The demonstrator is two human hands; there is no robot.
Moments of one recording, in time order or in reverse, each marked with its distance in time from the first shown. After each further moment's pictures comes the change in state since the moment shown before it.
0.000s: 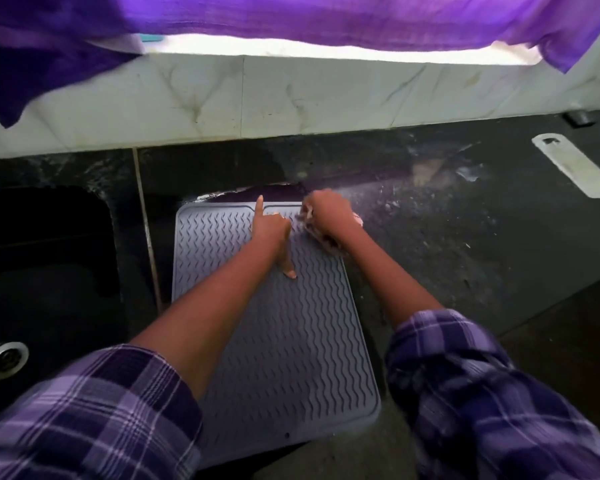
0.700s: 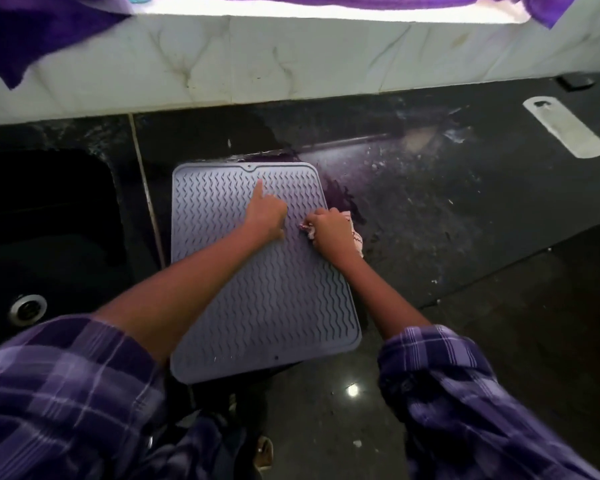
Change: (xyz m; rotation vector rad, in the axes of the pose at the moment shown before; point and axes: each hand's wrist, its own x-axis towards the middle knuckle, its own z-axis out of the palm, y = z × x) left_hand -0.055 0.027 0.028 0.023 0.132 0.049; right_hand -0.117 0.006 0.062 -0.007 0.067 0.005
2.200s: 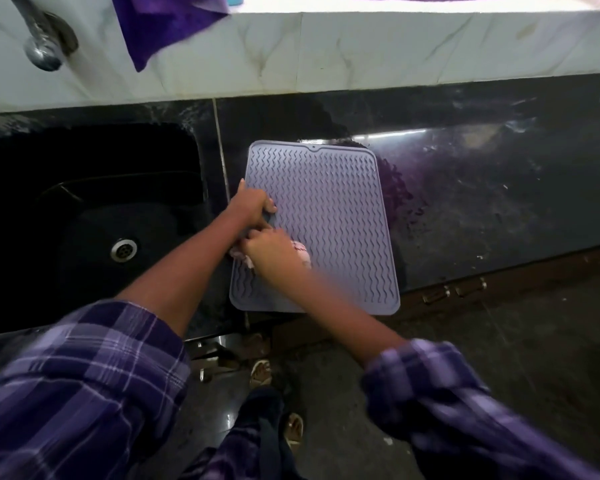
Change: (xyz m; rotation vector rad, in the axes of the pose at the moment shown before) left_hand -0.104 -0.085 0.050 -0.162 -0.072 -0.097; right_hand -0.113 -0.183 -0.002 -0.002 0.026 -0.513
